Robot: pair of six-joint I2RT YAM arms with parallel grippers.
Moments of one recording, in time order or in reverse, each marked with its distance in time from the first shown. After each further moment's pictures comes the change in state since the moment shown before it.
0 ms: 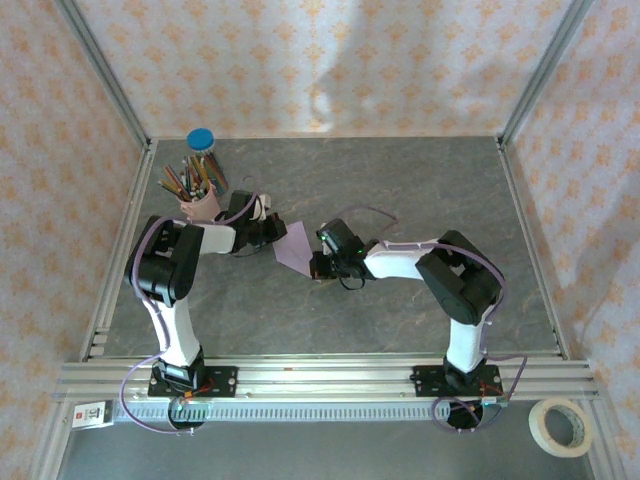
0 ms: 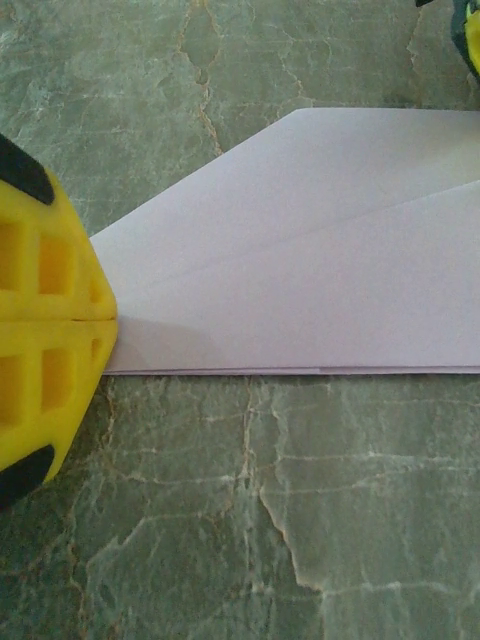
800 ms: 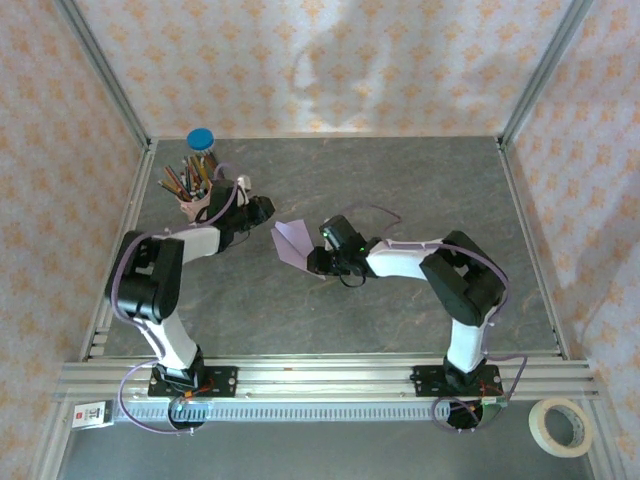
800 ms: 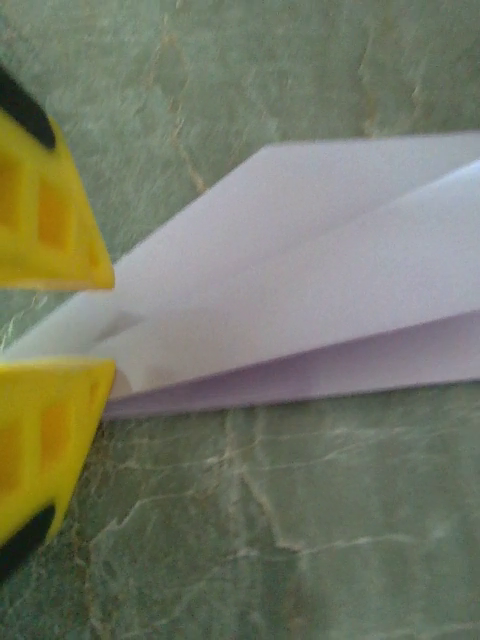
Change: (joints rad) left arm 0.063 -0.191 -0.063 0.114 -0.069 -0.072; right arm -0.011 -0.042 0.009 0.030 0.006 0.075
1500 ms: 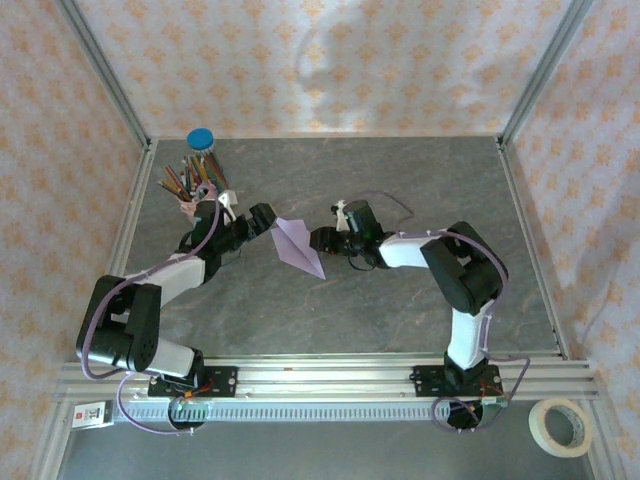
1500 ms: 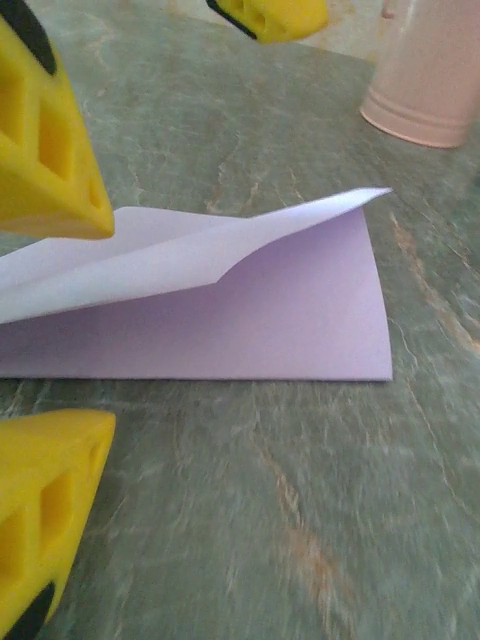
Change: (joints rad) left arm 0.000 -0.283 -0.253 0.047 0.003 -0.099; right arm -0.156 0.081 -0.023 0.303 -0.190 -0.086
